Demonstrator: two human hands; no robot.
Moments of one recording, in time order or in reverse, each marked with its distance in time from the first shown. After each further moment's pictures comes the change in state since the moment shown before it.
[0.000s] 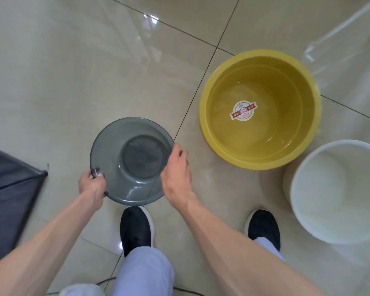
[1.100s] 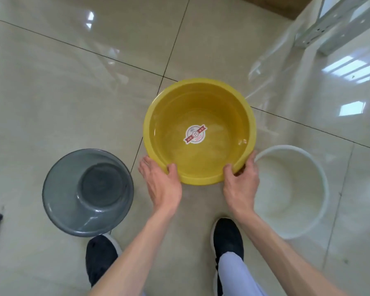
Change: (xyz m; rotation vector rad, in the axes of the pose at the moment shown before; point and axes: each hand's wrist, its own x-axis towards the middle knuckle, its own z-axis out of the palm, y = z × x) left_hand -0.262 0.046 0.160 0.355 -0.276 0.581; right_hand -0.010 0.162 -0.180 0.427 0.563 0.267
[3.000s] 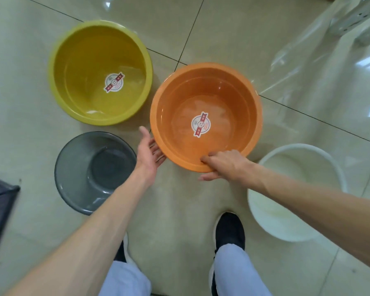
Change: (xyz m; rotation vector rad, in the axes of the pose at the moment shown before) left_hand 0.073 -0.023 -0.019 -0.773 -0.237 -0.380; right_hand 0.066 -0.014 0.036 -1.137 -0.999 -0.975
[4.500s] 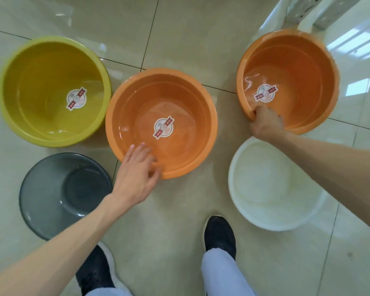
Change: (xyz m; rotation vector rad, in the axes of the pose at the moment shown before) left_hand -0.001 -0.025 0.008 1.718 -0.167 0.927; right_hand -0.039 0.158 0.004 0.452 0.354 0.988
